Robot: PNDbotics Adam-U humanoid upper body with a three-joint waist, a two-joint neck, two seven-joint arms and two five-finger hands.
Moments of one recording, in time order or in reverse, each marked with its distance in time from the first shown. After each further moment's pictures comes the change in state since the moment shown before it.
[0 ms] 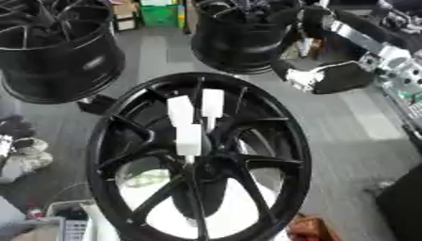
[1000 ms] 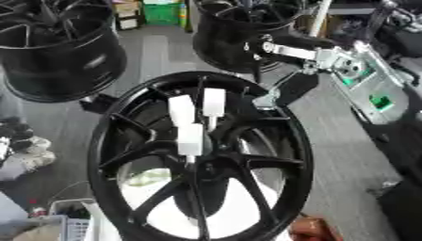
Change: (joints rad) left arm -0.003 0.000 -0.006 0.000 0.002 -0.001 -0.007; right arm -0.179 0.153 0.099 0.274 0.279 -0.080 0.189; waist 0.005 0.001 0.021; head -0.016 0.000
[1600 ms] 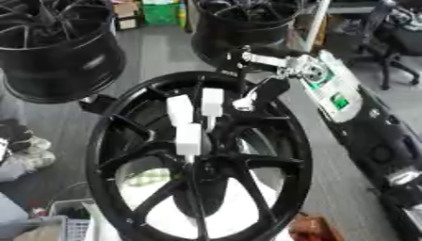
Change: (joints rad) left arm 0.000 0.000 -0.006 0.000 0.000 0.002 -0.002; right arm -0.040 0.094 0.004 0.146 0.075 -0.026 -0.002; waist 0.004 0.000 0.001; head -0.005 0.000
